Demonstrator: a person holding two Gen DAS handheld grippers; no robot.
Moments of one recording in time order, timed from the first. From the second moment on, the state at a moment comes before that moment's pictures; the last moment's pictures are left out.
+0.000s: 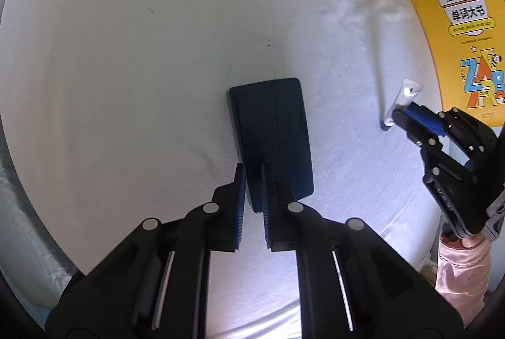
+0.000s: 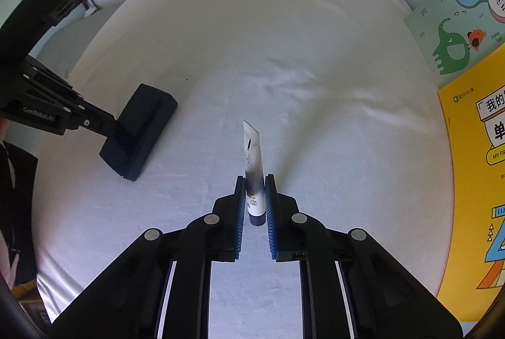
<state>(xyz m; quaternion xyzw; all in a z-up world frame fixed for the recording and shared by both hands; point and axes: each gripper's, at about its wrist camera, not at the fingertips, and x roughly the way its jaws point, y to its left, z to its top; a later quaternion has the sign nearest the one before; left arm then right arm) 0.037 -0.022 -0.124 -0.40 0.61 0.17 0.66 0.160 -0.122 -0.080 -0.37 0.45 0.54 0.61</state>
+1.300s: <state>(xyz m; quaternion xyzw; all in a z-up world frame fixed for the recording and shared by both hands) 0.040 -0.018 -0.109 -0.26 0.62 0.14 0.73 0.161 -0.122 -0.065 -0.29 0.48 0.53 0.64</state>
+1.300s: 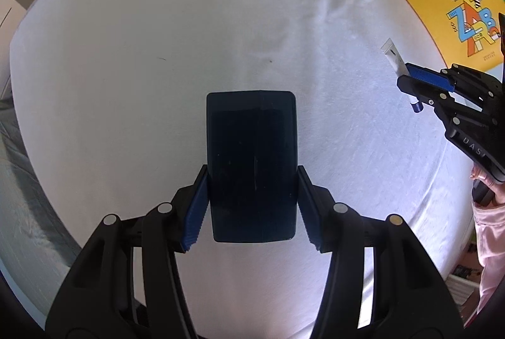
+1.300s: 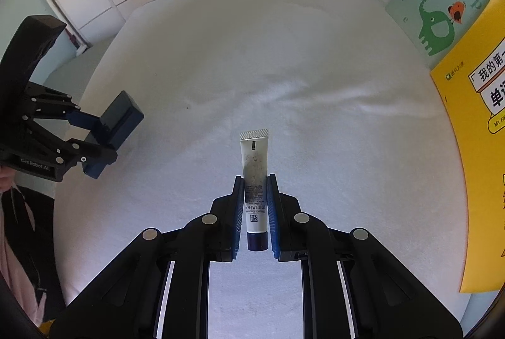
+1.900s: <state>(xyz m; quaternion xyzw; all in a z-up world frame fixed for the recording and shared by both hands) -0.125 0.078 -0.056 -0.22 0.57 0.18 0.77 0.007 0.000 0.001 -0.34 0.41 0.61 0.59</state>
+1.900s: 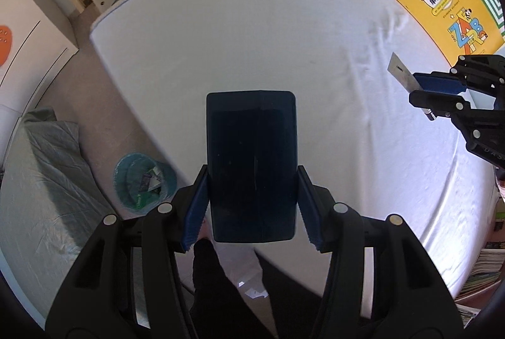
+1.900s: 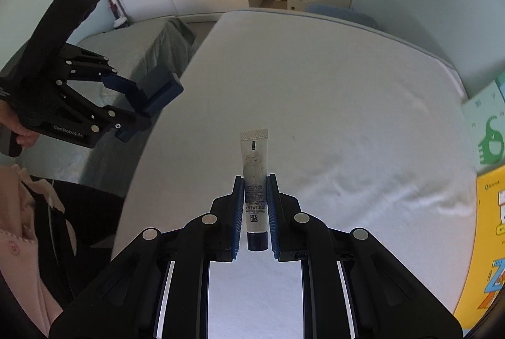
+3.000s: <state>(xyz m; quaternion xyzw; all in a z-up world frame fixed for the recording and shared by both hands) -0.386 0.299 -0.123 -0.27 0.58 0.27 0.72 -0.238 0.308 -0.023 -0.34 0.41 0.71 0.47</state>
